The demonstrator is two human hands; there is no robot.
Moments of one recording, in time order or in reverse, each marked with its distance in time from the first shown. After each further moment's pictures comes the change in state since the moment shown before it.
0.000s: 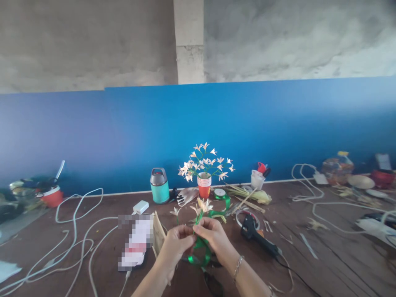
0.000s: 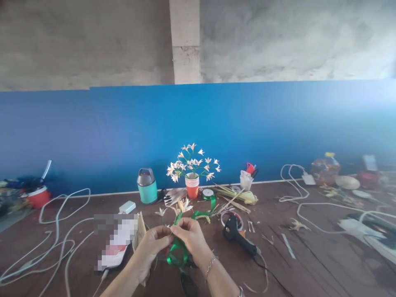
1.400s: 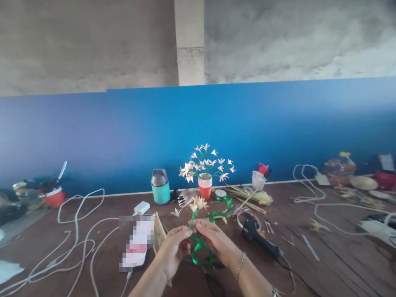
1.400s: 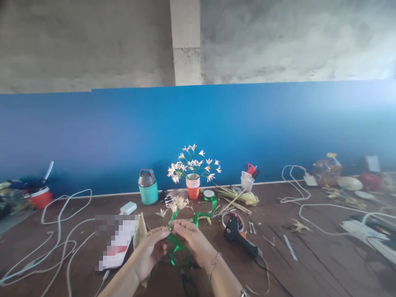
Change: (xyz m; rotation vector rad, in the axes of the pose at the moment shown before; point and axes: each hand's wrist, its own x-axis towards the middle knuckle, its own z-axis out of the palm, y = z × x) left_hand -0.006 0.007 -0.002 -0.381 -0.021 -0.124; right_hand 0.000 0.002 -0.006 0.161 -0.217 0.127
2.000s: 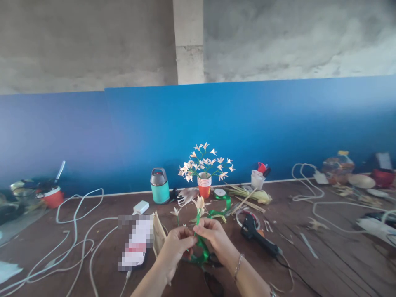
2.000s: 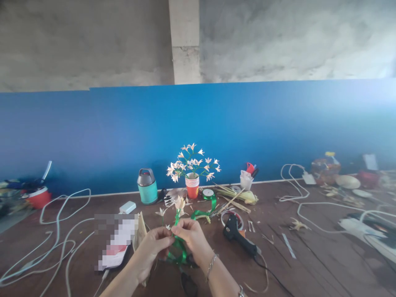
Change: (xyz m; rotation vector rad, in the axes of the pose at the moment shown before) left_hand -0.002 -0.002 0.006 0.386 0.028 0.090; right_hand -0.001 -0.004 0.008 -0.011 0.131 -0.105
